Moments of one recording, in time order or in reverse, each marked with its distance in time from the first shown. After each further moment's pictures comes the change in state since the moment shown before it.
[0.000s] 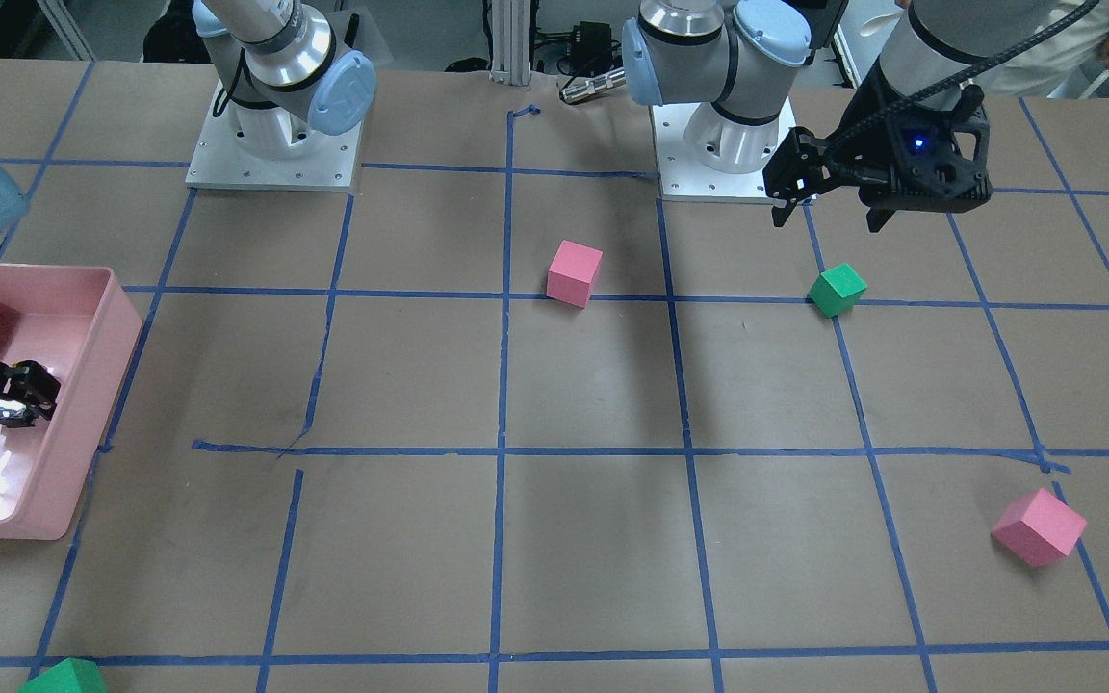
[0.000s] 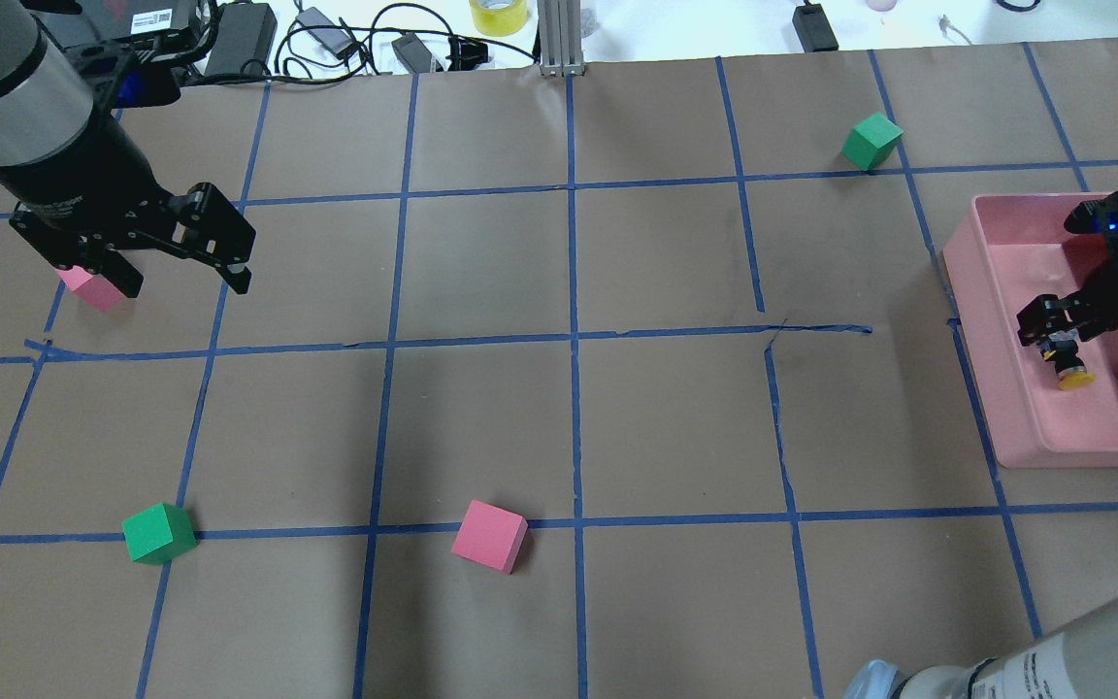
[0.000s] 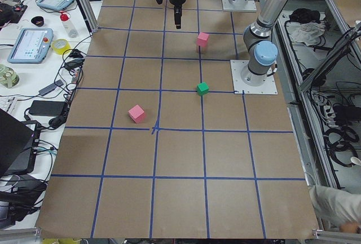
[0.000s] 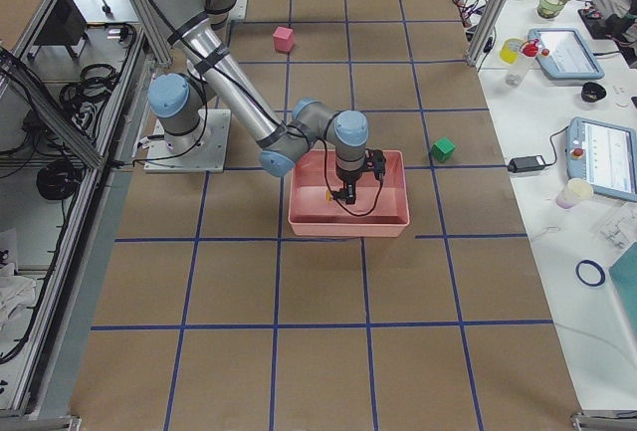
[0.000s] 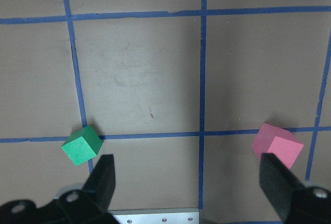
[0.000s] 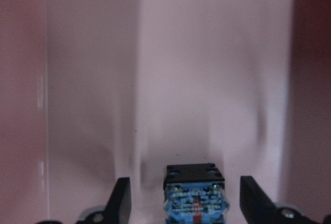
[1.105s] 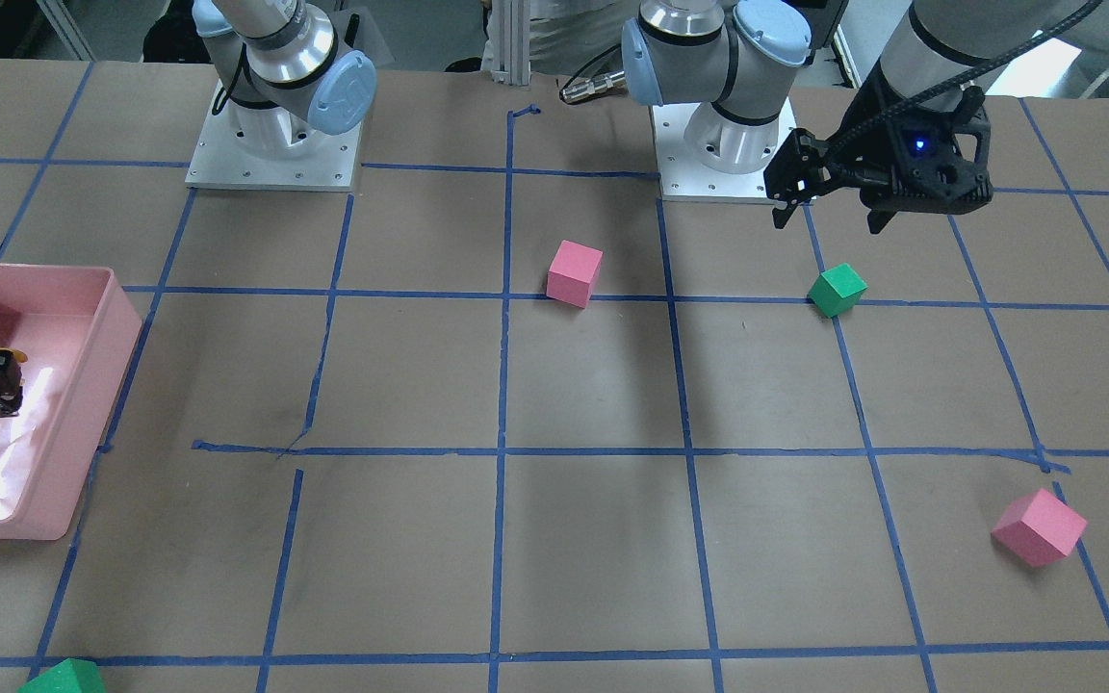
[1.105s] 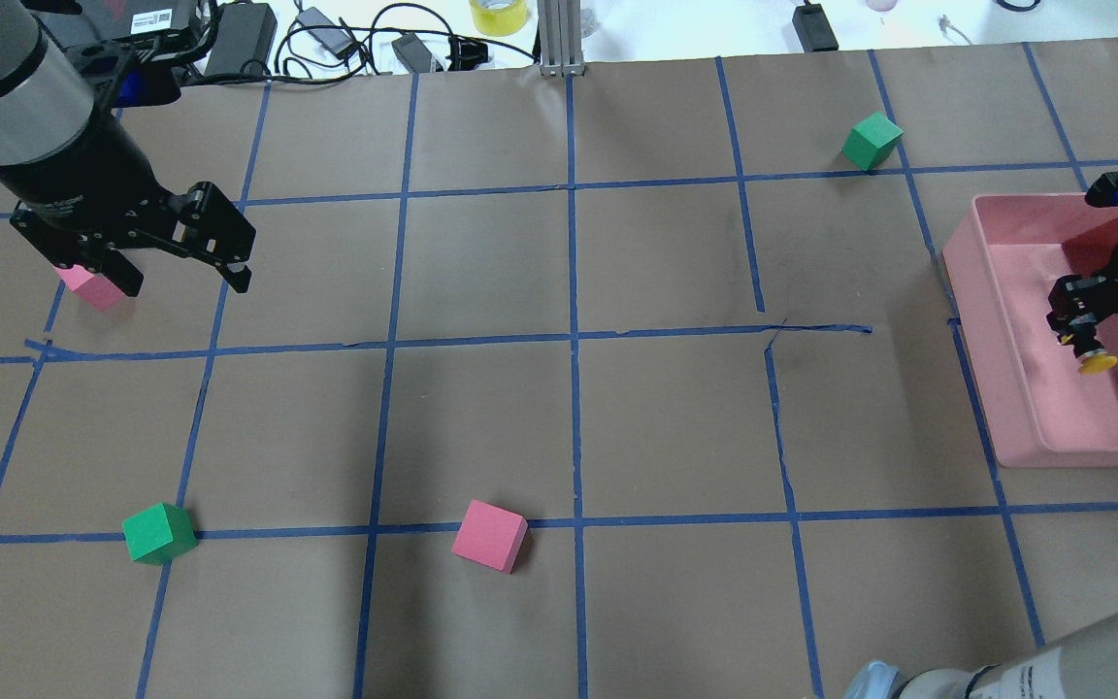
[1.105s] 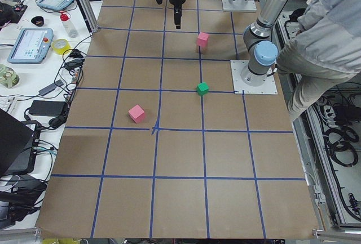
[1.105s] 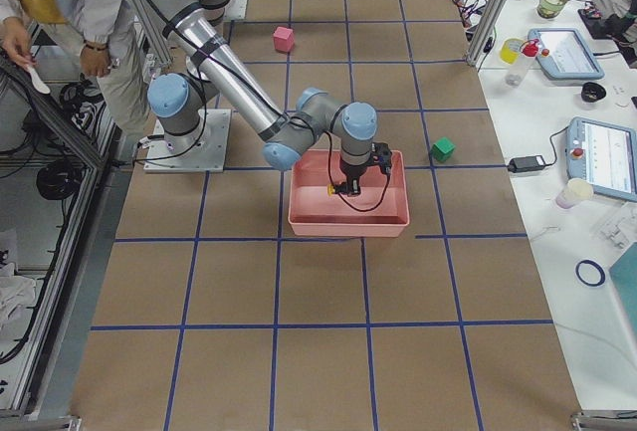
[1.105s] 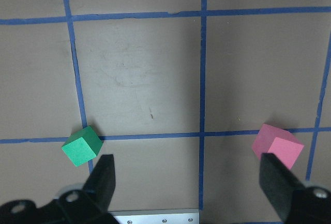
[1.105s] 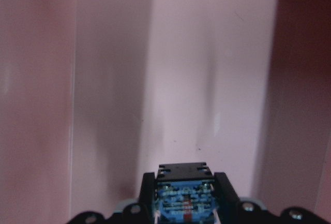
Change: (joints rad) left arm 0.001 -0.001 0.000 0.003 0.000 0.001; right arm 0.010 -0.058 -0.097 0.193 -0.002 -0.033
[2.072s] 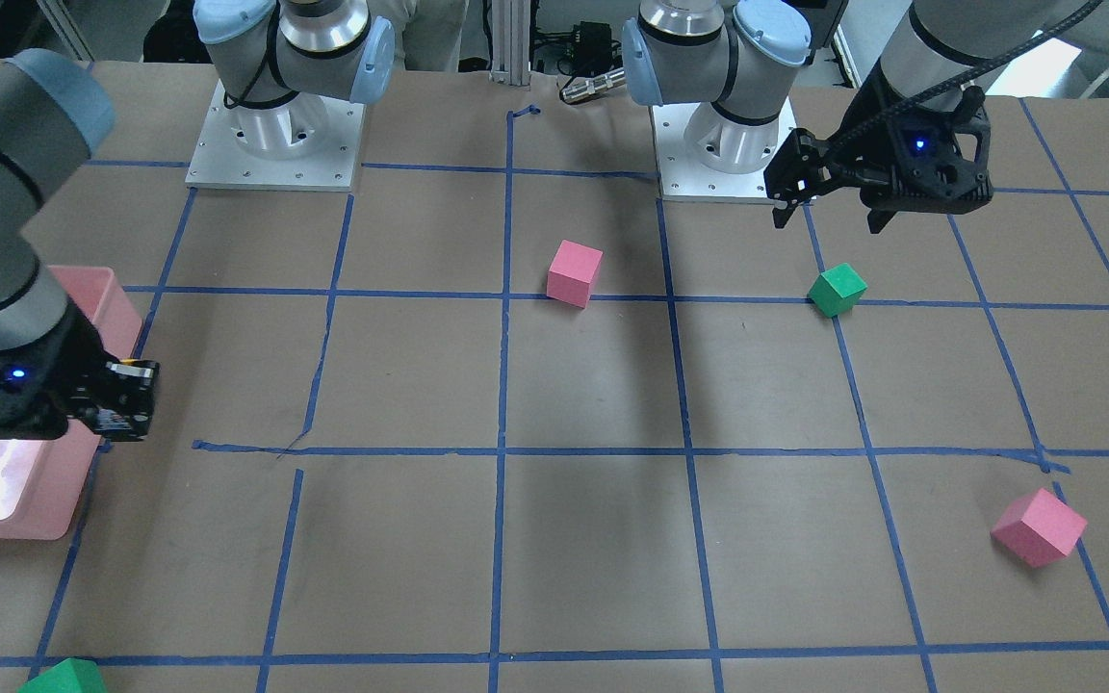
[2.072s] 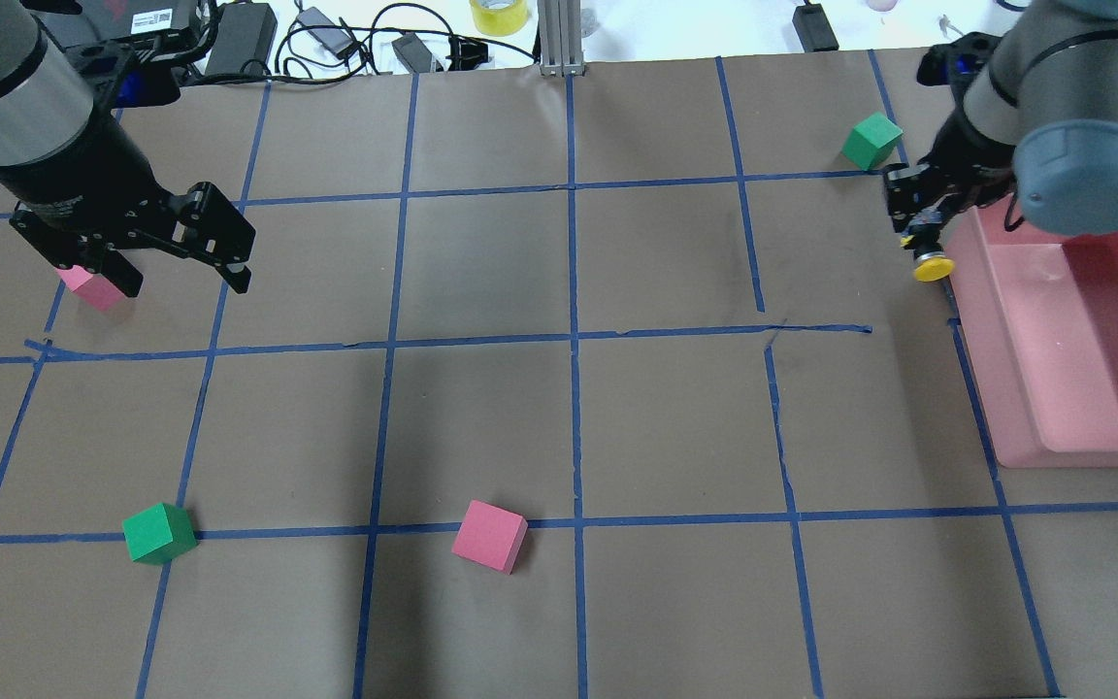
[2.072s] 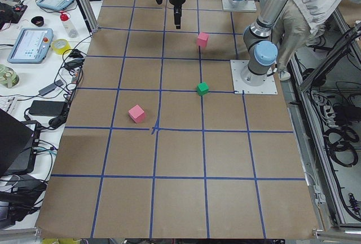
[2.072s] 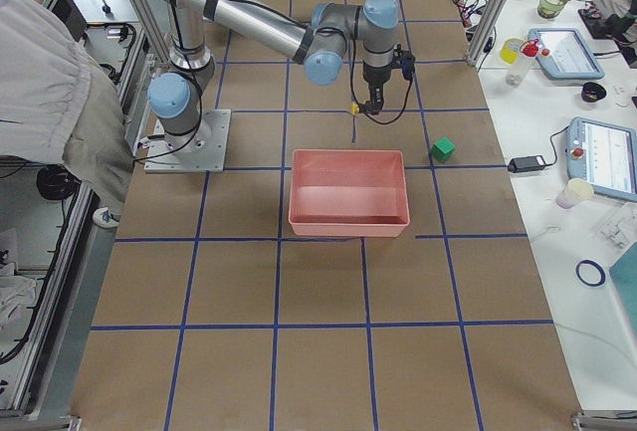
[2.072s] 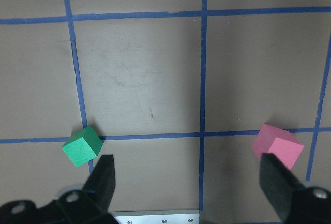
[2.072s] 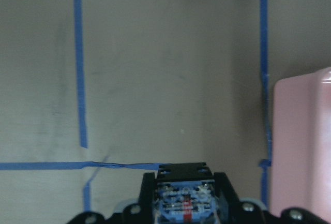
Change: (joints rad) left arm 0.001 0.000 -0.001 0.000 0.000 0.000; right arm 0.468 -0.090 -0.138 0.153 -0.024 0.554
